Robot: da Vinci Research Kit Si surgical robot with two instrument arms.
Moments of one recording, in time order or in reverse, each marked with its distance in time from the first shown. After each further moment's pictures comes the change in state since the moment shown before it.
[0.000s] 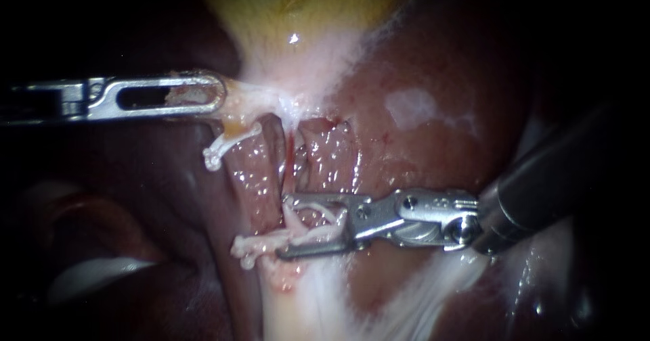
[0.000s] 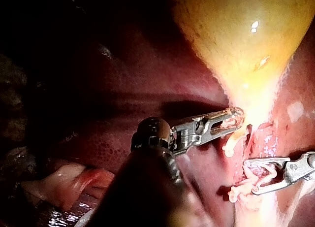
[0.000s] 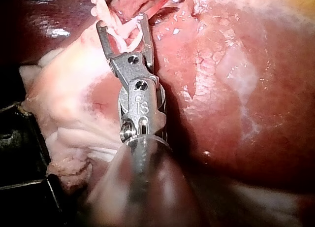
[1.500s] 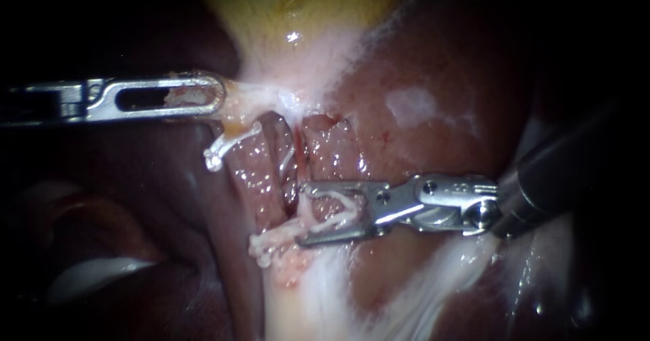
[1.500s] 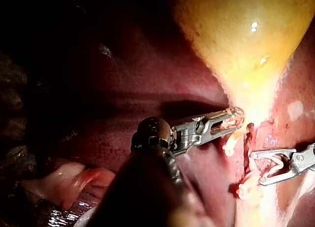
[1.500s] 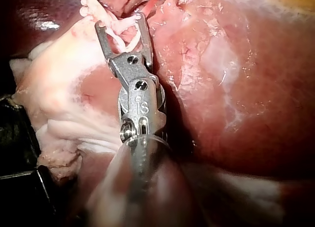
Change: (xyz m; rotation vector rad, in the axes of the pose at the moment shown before) right arm 0.000 0.002 -0.003 -0.020 -0.001 0.008; left arm 0.000 0.000 0.000 -0.001 -0.001 0.000
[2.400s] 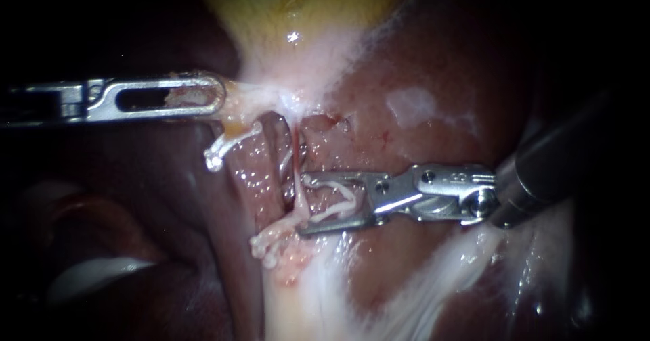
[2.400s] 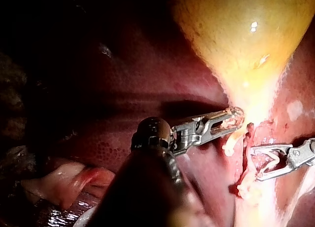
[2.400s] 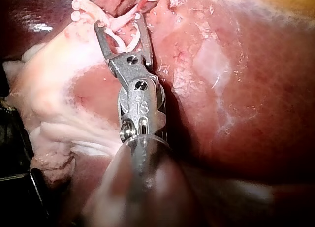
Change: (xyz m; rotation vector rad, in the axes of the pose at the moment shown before) right arm 0.000 0.002 0.000 -0.004 0.001 0.002; left arm 0.000 0.000 0.000 -0.001 0.000 0.000
